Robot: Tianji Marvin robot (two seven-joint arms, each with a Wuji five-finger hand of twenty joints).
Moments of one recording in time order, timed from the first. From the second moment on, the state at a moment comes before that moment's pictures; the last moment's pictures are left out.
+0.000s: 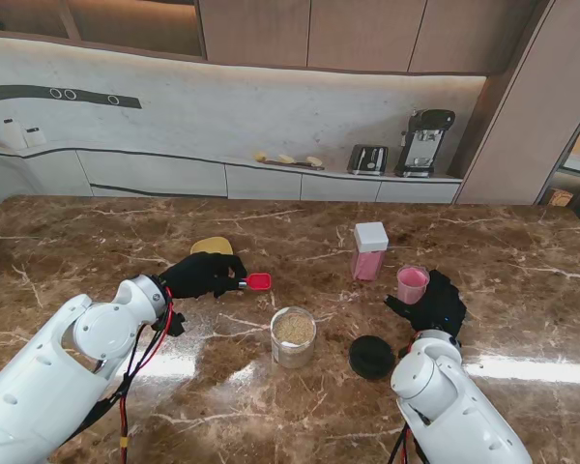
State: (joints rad) left arm 1.38 -1.07 -1.17 -1.49 0.41 -0.25 -0.27; right arm -1.51 -1.26 1.22 -1.27 -0.48 0.43 -0.51; left_hand 1.12 -0.09 -0.06 -0.10 0.59 -0.06 0.93 0.90 1.12 0.01 0.95 1.05 1.21 0.32 1.58 1.06 0.77 0.51 1.41 0.87; right_hand 0.21 -0.61 0.74 -0.07 0.12 0.24 0.11 0.68 0.16 0.12 0.11 0.38 0.13 0.05 0.10 0.26 -0.01 0.00 0.46 0.33
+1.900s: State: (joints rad) left arm 1.39 -1.06 -1.18 -1.50 0.42 -0.22 -0.28; right arm -1.38 -1.33 1.22 -1.04 -0.26 0.29 -0.68; left_hand 1.12 -0.09 -0.06 -0.10 0.59 -0.06 0.92 0.90 1.12 0.01 0.95 1.06 1.21 0.32 1.58 1.06 0.77 0.51 1.41 0.87; right_hand 0.21 -0.85 1.08 -0.17 0.12 0.11 0.13 0.78 0.14 0.09 0.04 0.47 0.13 0.03 0.11 0.28 -0.10 -0.02 0.28 0.42
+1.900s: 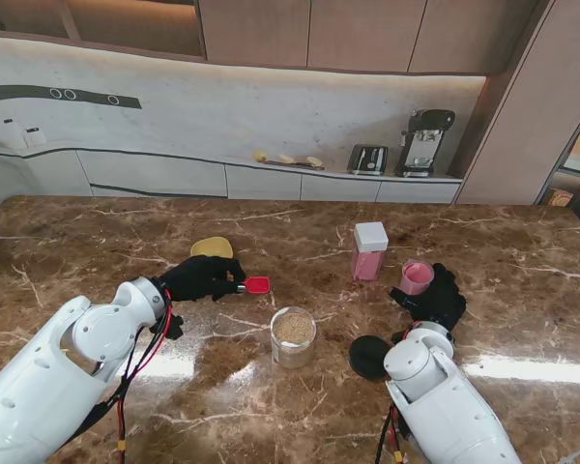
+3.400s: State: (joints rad) left arm 1.39 -1.06 -1.17 -1.51 0.43 -0.21 -0.30; right arm -1.46 -1.30 1.32 -1.18 -0.30 0.14 -0.64; left_hand 1.12 -0.09 -0.06 -0.10 0.59 -0.07 0.92 0.90 1.12 0.01 0.95 1.07 1.21 0.32 1.58 1.06 0.77 0.51 1.41 0.87; right_hand 0.43 -0.77 0.89 -0.25 0.56 -0.18 0.69 0.76 0.65 -0.03 0.39 0.45 0.46 -0.02 0.27 0.33 0.13 0.03 0.51 0.62
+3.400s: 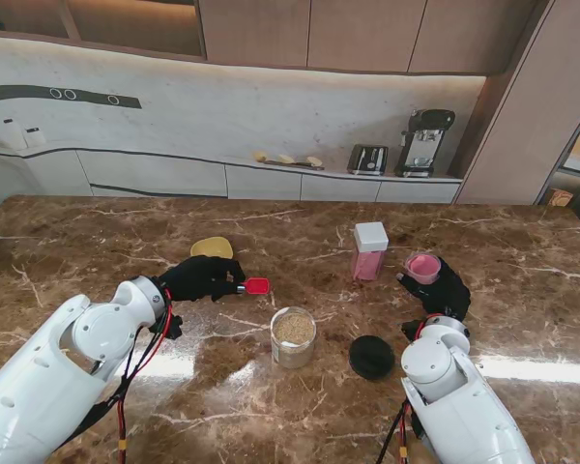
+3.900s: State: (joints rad) left arm 1.38 -1.05 -1.17 -1.56 0.43 -0.21 -0.35; right arm -1.64 -1.25 1.37 -1.44 -0.47 0.05 -0.64; left_hand 1.12 -0.09 -0.06 -0.10 0.59 -0.07 0.92 0.90 1.12 0.01 0.95 1.07 1.21 0.32 1.58 1.06 0.77 0.51 1.41 0.87; right_hand 0.41 -0.82 0.89 -0.25 0.66 -0.12 0.79 0.69 0.98 0.03 0.42 0.63 0.97 0.09 0.61 0.50 0.57 0.14 1.25 0.59
